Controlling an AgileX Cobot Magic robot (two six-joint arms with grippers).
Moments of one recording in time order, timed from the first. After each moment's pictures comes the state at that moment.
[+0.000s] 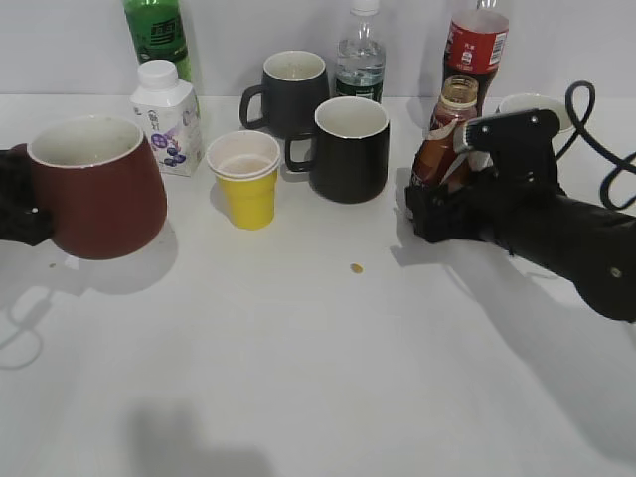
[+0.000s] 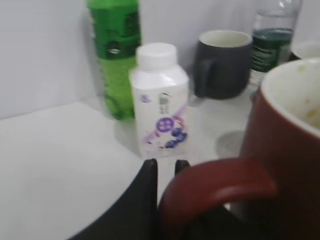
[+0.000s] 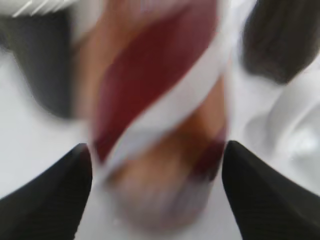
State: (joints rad) left arm -0.02 1.46 -0.37 0.57 -0.87 -0.27; right arm 0.42 1.86 -0.63 0.06 -0.74 -0.02
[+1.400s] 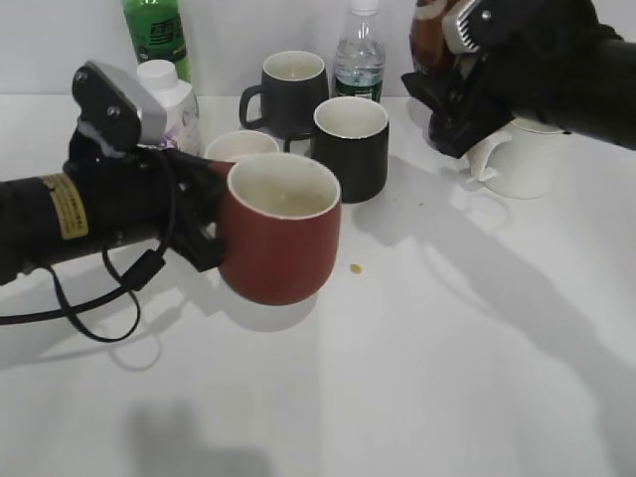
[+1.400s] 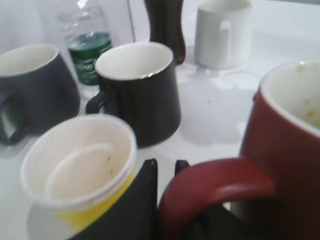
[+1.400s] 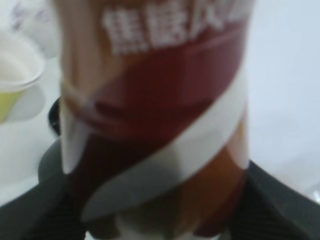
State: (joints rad) left arm -0.47 1.62 -0.60 0.61 -0.73 -0.27; right arm 0.42 1.52 -0.79 -0.32 -0.46 -0.28
